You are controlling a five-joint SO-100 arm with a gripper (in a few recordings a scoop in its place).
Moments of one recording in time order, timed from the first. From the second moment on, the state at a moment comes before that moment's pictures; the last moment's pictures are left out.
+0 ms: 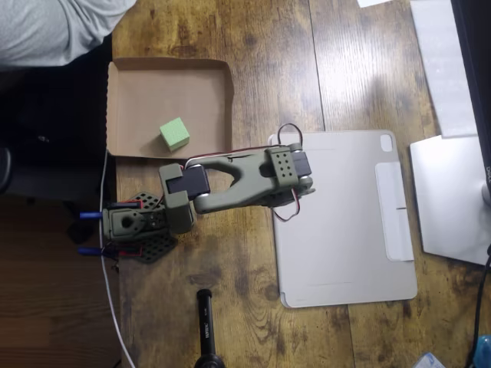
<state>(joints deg) 1.7 102.0 104.9 101.4 10.5</state>
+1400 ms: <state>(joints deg) 1.7 102.0 104.9 101.2 12.3</state>
